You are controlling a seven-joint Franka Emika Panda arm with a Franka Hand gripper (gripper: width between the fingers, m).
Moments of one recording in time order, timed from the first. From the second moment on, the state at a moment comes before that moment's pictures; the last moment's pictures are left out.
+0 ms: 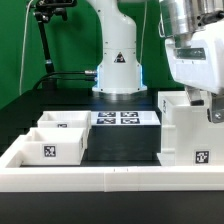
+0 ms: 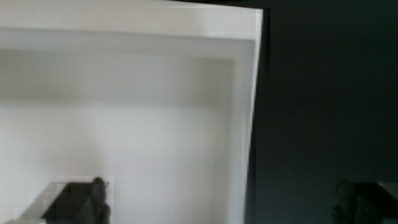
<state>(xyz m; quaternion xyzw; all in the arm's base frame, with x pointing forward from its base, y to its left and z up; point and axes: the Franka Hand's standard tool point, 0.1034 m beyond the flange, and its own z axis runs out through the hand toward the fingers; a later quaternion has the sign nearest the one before) 0.640 0.095 0.104 -0.73 0.67 0.02 0.09</state>
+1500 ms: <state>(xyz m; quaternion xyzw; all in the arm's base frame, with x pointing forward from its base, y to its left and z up) 0.607 0.006 0.148 -0.97 0.22 -0.02 0.06</state>
